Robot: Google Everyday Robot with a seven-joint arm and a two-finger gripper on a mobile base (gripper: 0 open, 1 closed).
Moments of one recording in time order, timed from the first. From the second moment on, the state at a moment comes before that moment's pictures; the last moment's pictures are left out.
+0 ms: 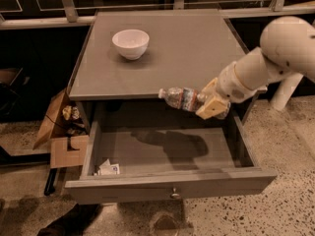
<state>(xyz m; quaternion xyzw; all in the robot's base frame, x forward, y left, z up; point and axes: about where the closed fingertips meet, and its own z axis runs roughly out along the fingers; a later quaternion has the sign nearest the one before) 0.569 -0.155 0.803 -0.58 0.76 0.12 0.27</state>
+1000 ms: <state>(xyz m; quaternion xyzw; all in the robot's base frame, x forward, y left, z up) 0.687 -0.136 0.875 -0.62 0.75 0.05 0.23</state>
